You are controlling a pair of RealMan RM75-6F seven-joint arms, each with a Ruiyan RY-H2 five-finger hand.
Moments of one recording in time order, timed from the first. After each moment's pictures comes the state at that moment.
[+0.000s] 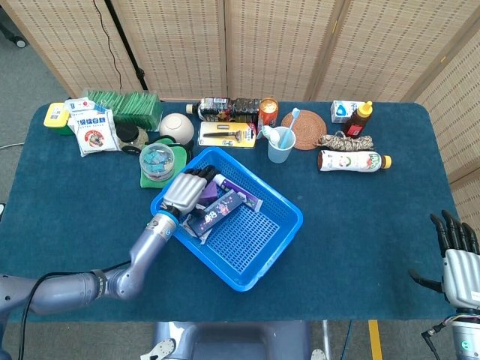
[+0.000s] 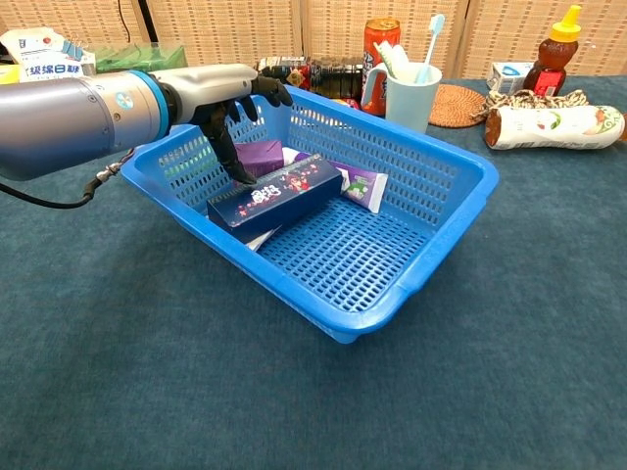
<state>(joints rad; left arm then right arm) -0.98 -1.61 -0.28 -1.47 0.74 0.88 0.54 0.02 -1.07 0.11 -1.81 -1.40 1.52 -0.09</state>
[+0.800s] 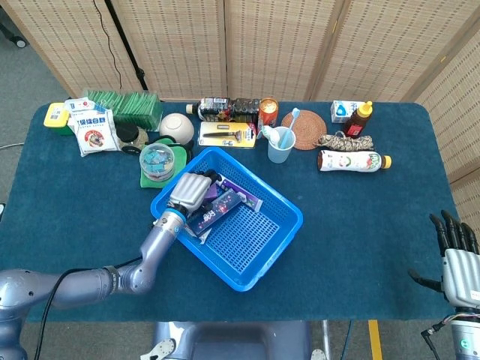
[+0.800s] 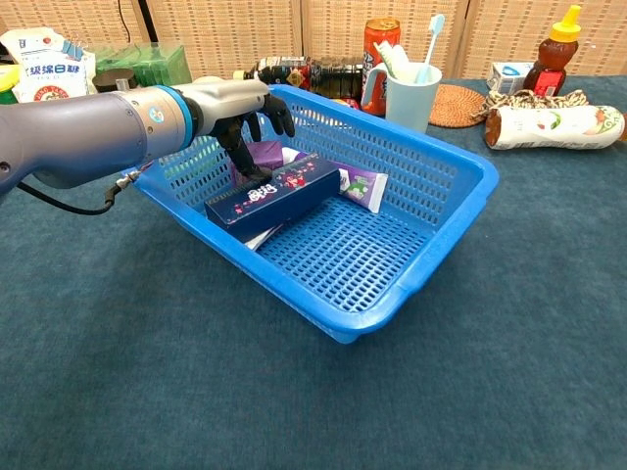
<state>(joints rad) -1.05 -1.69 -0.26 -1.36 0.66 0.88 0.56 0.03 -1.07 0.11 -1.81 -1.39 1.51 -0.09</state>
